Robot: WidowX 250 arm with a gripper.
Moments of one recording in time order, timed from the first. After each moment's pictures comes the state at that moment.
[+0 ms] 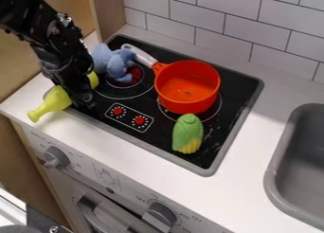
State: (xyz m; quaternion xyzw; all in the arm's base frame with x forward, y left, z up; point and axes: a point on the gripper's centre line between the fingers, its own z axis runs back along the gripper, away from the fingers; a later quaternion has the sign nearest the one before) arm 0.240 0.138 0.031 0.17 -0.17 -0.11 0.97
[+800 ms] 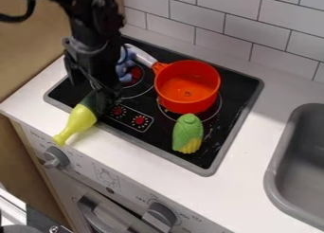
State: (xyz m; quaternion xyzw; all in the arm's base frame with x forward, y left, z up) arm 0.243 0.100 0.063 0.16 -0.08 -0.10 0.98
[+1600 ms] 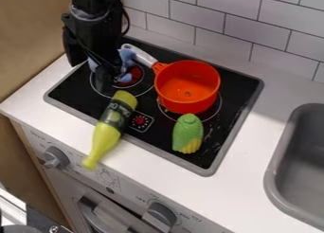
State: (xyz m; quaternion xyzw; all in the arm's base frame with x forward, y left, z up) arm 0.253 0.097 0.087 0.14 -0.06 -0.11 0.98
